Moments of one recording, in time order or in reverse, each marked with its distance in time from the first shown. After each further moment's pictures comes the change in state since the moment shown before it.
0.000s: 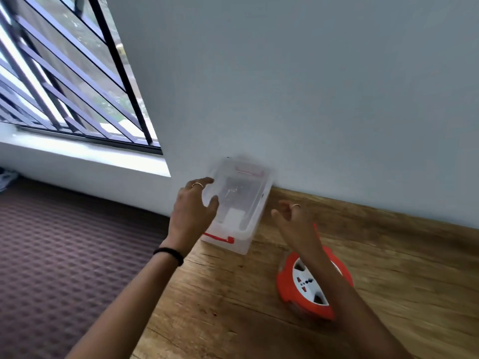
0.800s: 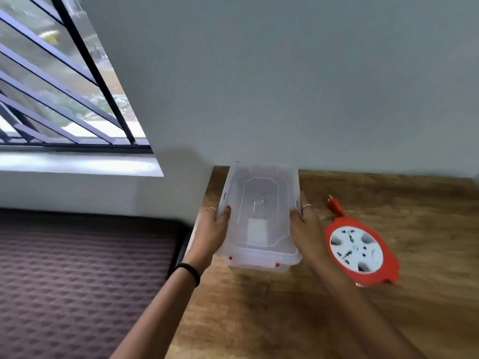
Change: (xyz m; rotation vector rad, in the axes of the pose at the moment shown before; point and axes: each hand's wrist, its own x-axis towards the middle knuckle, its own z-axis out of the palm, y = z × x) left_hand -0.006 -0.072 0.007 -0.557 -0.431 -0.430; right_hand -0.031 -0.007 0.086 0.151 0.238 0.149
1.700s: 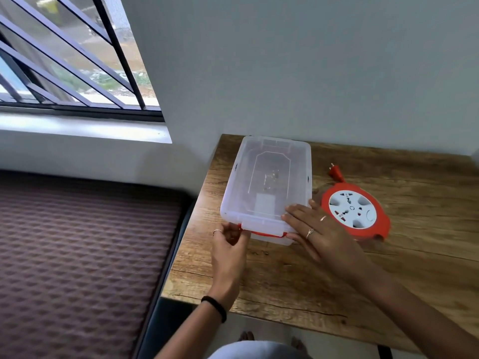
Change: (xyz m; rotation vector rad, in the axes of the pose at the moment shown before) left_hand -0.128 -0.063 0.028 -0.366 0.166 0.012; right_hand -0.089 0.041 -0.056 -0.792 -0.148 -1.137
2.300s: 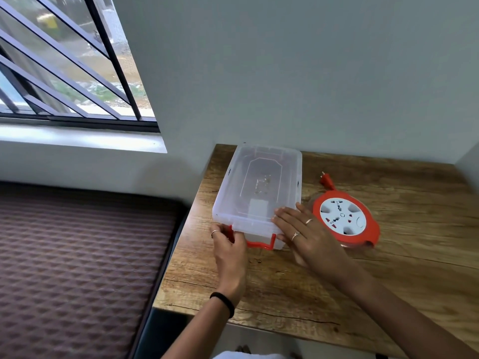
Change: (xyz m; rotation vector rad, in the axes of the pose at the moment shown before) left_hand 0.007 0.001 0.026 -0.026 0.095 0.047; right_hand 0.004 0.006 0.010 -0.097 0.019 -0.050
